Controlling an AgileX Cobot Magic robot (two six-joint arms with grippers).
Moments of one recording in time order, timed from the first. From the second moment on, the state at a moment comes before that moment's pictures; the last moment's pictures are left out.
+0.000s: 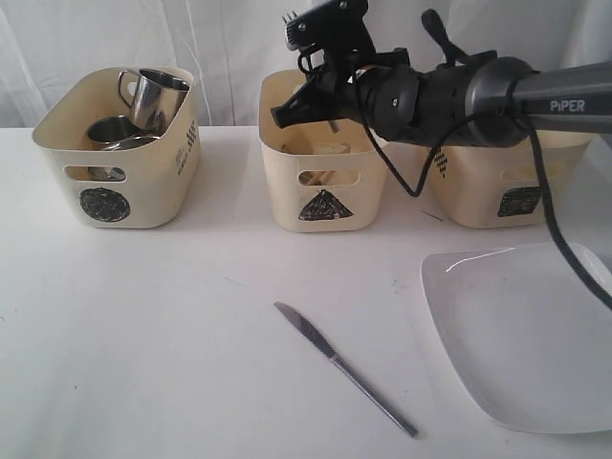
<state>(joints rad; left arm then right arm) 0.00 0.01 0.02 -0.29 0.19 0.16 0.34 2.03 -1.47 0.40 -0.21 -0.60</state>
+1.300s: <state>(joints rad) 0.00 0.01 0.02 -0.29 0.19 0.16 0.33 1.88 -1.41 0.20 0.70 -0.49</state>
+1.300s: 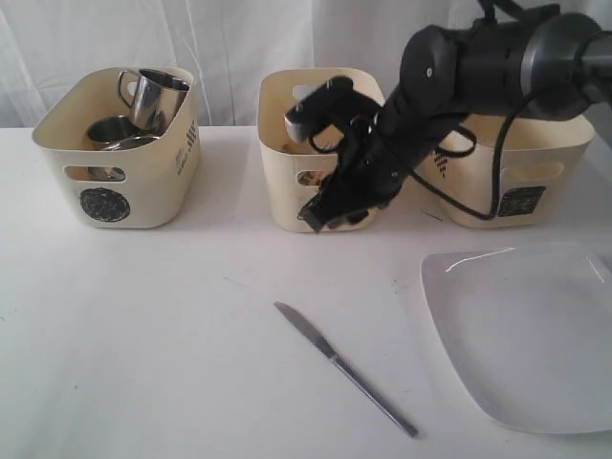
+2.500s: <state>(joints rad) 0.00 0.01 0.02 -0.29 0.19 0.16 0.57 1.74 -1.01 0.04 0.71 -0.25</state>
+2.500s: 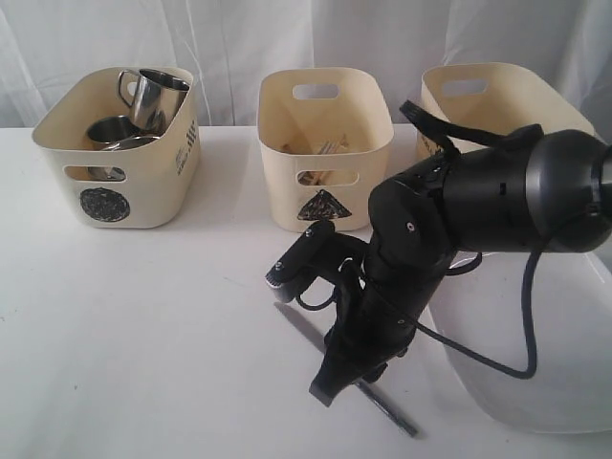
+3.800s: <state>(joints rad) 0.00 0.01 0.02 -0.29 0.19 0.16 0.60 1.79 -0.97 0.00 0.69 -0.13</state>
